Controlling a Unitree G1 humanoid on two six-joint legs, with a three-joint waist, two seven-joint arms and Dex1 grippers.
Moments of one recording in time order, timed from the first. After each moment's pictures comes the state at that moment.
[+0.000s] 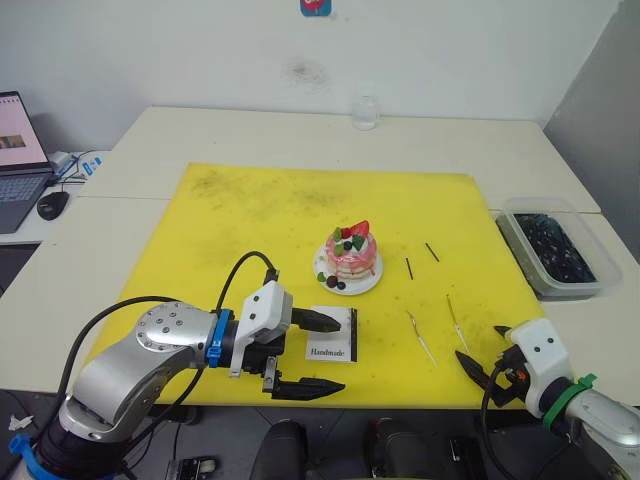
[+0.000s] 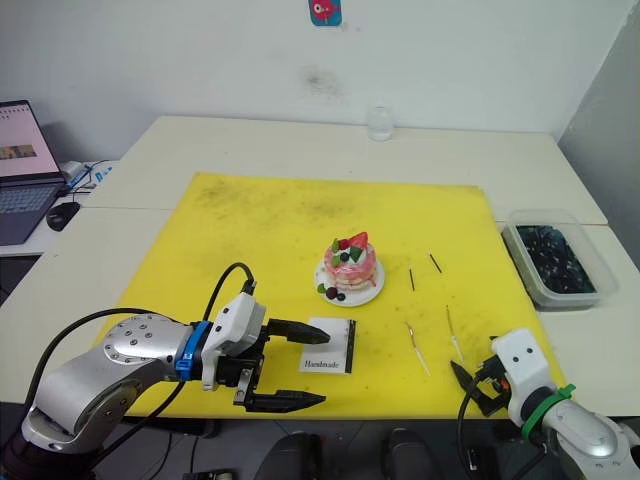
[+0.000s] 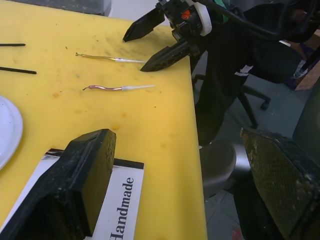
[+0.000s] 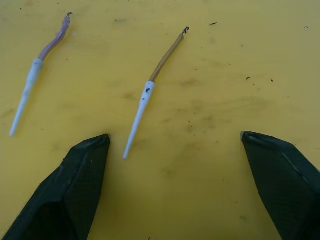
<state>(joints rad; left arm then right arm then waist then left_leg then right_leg) -0.14 0.80 -0.11 -0.60 -0.63 0.62 -1.10 0.46 -0.56 -0.19 -0.77 0.25 0.68 0.45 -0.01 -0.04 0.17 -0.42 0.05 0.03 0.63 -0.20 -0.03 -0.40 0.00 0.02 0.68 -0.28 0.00</state>
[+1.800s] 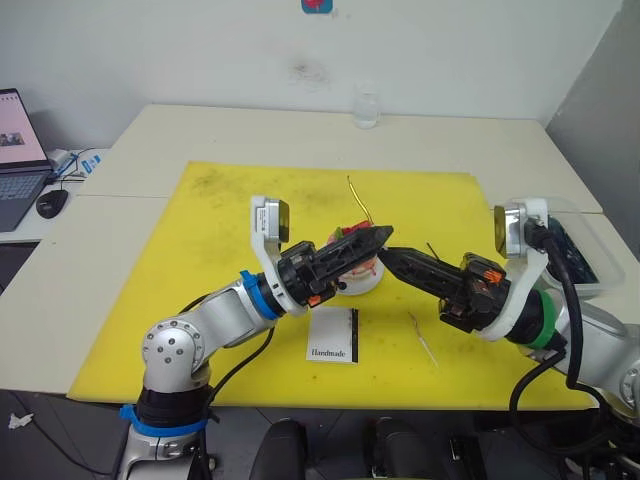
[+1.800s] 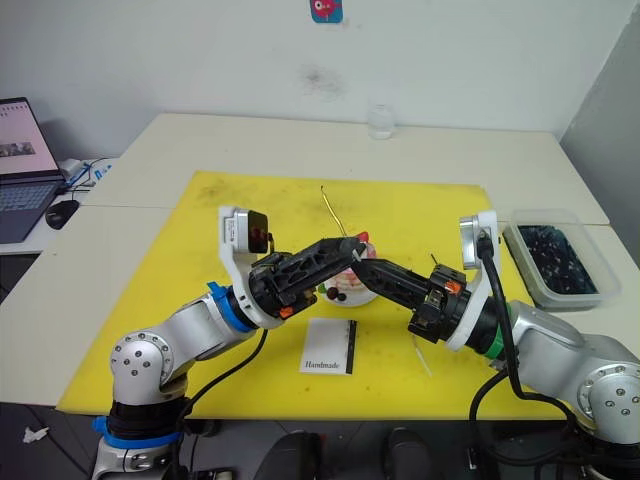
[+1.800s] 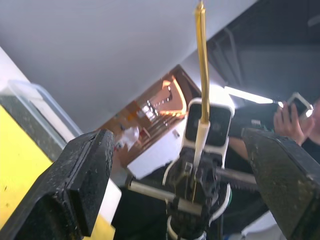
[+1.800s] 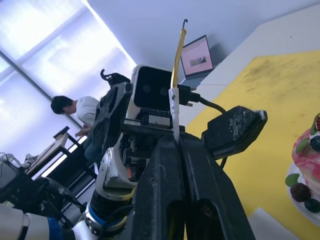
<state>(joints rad) -0.35 0.31 0.05 -0.39 -1.73 0.88 -0.18 -0.25 -0.67 -0.13 -0.73 1.81 0.81 -0.06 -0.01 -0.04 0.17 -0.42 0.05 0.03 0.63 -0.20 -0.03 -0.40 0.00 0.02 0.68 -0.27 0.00</state>
